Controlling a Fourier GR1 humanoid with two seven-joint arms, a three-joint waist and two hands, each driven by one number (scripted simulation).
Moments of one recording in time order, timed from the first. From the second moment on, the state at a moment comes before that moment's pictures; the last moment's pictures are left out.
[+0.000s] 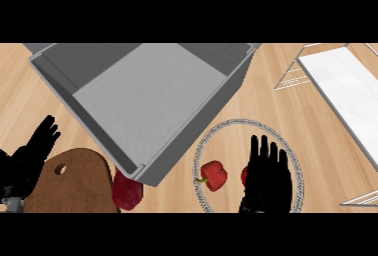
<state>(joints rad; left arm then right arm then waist) 0.03 0.50 -0.05 -1.39 0.31 0.11 0.03 -0.03 -0.01 0.54 -1.80 1.27 0.42 1.05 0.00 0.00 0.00</state>
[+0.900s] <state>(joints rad) 0.04 0.43 0.02 -1.40 0.23 0.05 0.04 -0.04 -0.01 0.41 -1.66 1.29 0.40 0.96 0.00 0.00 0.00</state>
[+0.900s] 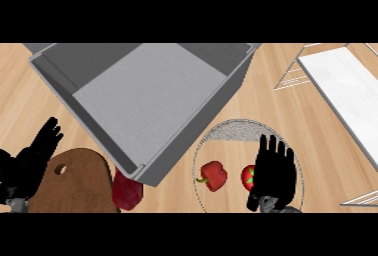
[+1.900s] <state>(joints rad) 0.03 0.38 0.08 -1.41 0.17 -0.01 0.07 -0.13 -0.02 0.35 -1.62 1.35 0.31 0.94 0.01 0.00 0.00</state>
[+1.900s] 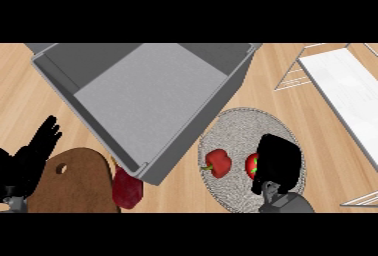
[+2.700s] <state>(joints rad) 0.00 0.37 0.08 -1.41 0.15 0.00 0.10 -0.57 -0.01 0.11 -1.59 1.36 0.16 1.21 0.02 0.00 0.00</state>
